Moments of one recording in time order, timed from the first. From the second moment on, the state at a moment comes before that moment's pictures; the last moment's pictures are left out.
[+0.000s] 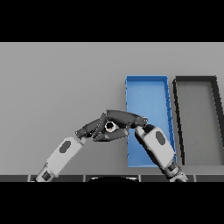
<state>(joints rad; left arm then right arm) -0.33 0.21 -0.55 -1.54 0.10 -0.35 -0.09 -0.53 -0.05 0.35 -1.75 -0.29 0.66 0.32</state>
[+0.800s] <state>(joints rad) -0.31 0.22 -0.54 -1.54 0.09 -0.27 0.04 -0.53 0.06 0.25 -1.76 -0.33 0.70 0.42</state>
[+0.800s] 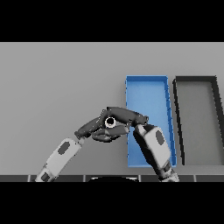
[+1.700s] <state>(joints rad) -0.29 0.25 -0.55 -1.57 0.08 -0.28 0.06 -1.06 -0.20 -0.03 -1.53 -0.73 0.33 0.46</state>
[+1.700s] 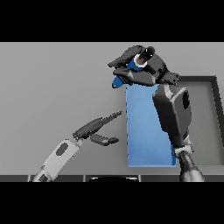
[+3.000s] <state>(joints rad) -0.27 0.27 -0.55 -1.59 0.05 -0.26 0.08 -0.55 -0.43 0.20 -1.17 -0.56 0.03 0.61</state>
